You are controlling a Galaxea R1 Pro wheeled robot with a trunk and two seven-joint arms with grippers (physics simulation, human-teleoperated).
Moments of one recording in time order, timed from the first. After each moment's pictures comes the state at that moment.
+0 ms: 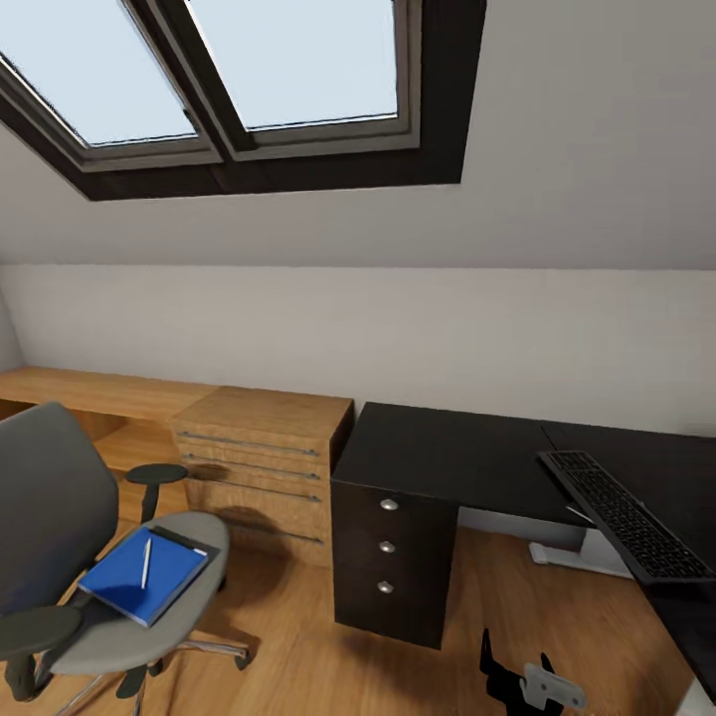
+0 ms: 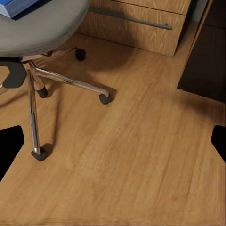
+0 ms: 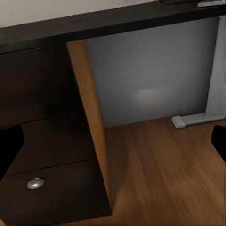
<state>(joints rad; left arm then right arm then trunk) 0.15 -0.13 0.22 -0.87 -0.14 -0.26 0.08 -0.41 0.03 -0.02 0.01 -0.29 -1.04 -0.04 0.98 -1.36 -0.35</state>
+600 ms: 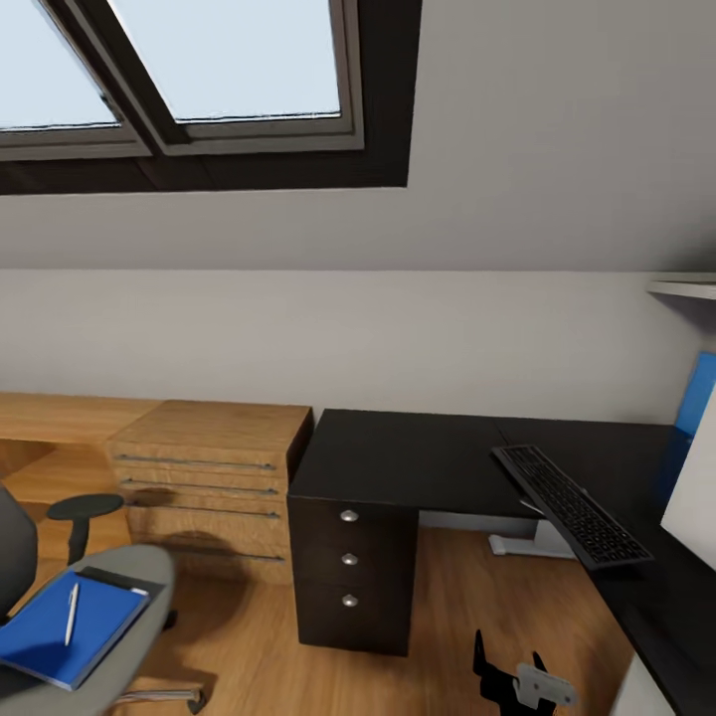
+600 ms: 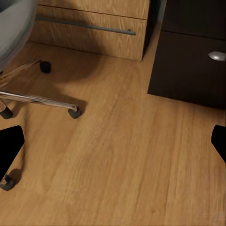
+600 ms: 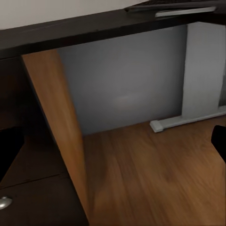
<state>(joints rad) 0.15 -0.13 0.22 -0.86 -0.14 -0.26 0.07 -0.41 0.04 -0.02 0.02 -0.26 -1.04 -0.04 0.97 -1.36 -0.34</state>
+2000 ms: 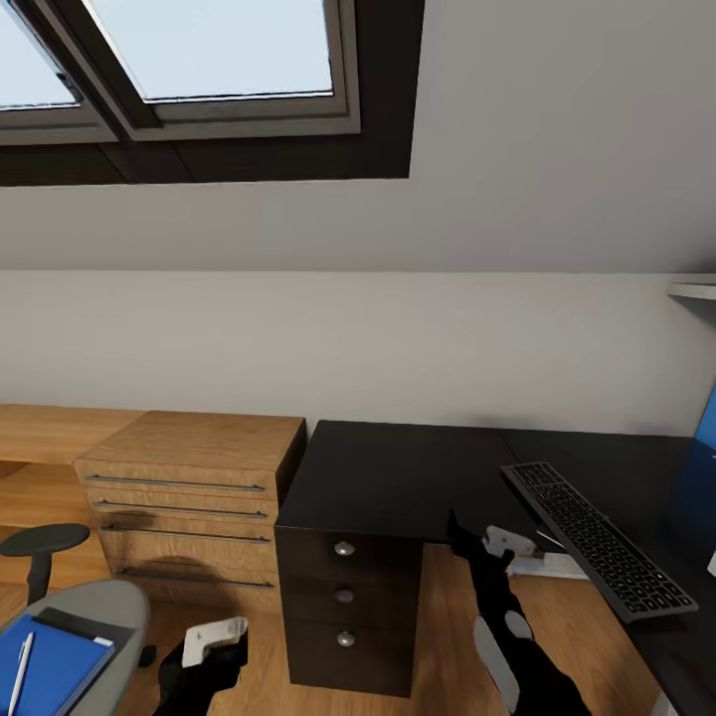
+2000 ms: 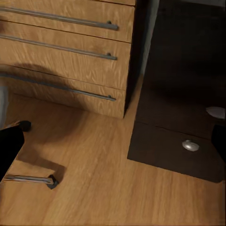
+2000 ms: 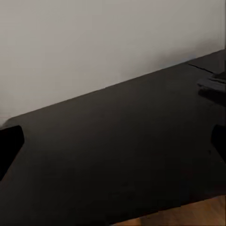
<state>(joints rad) 0.06 -0.17 0.14 -1.37 -0.12 0.27 0.08 -0.42 0.07 -0.02 -0.73 -0.26 -0.42 -0.06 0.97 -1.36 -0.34</state>
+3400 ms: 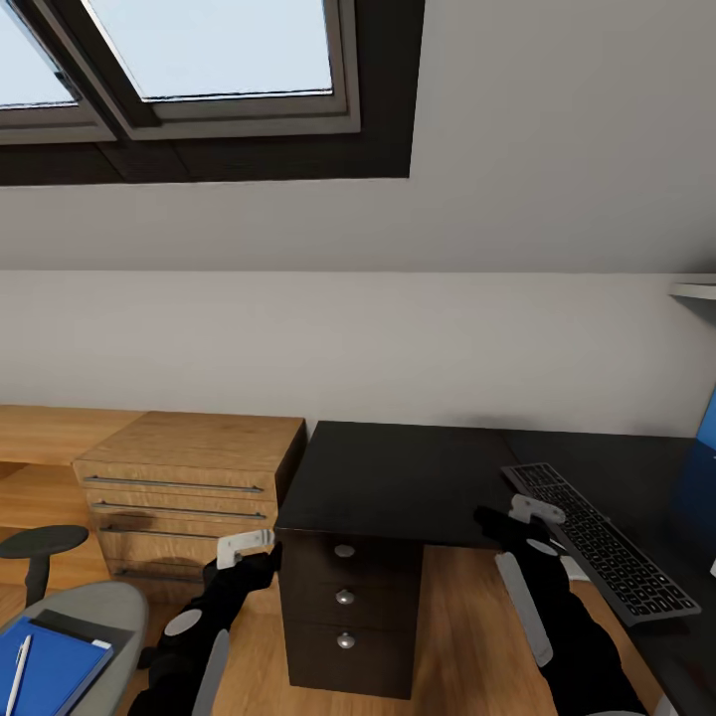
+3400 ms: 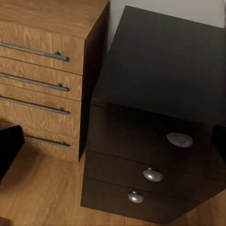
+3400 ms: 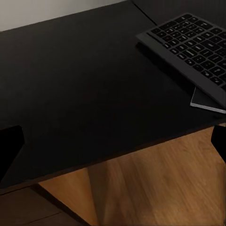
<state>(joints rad) -0.12 -0.17 0.03 -1.51 0.01 0.47 0.08 -0.39 0.03 -0.04 -1.25 -0.24 0.48 -0.39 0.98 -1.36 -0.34</state>
